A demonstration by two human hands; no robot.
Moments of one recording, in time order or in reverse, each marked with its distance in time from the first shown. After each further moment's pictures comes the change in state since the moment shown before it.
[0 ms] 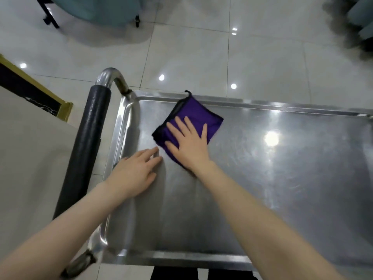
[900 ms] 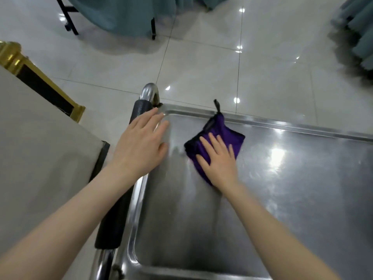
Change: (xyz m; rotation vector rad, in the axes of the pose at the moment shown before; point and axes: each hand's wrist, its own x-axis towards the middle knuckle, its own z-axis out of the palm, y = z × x) left_hand -0.004 -0.058 -0.081 0.058 0.543 -0.058; right_hand -0.008 -0.010 0.004 0.049 0.058 0.126
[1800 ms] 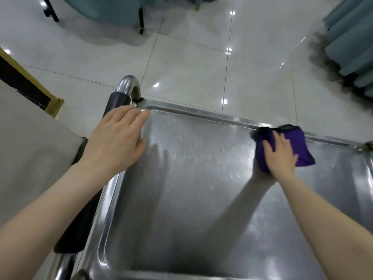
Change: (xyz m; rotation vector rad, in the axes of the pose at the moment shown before) left_hand 0.006 0.003 0.005 0.060 0.002 -0.032; right_hand 0.013 0.205 -0.071 0.049 0.107 0.594
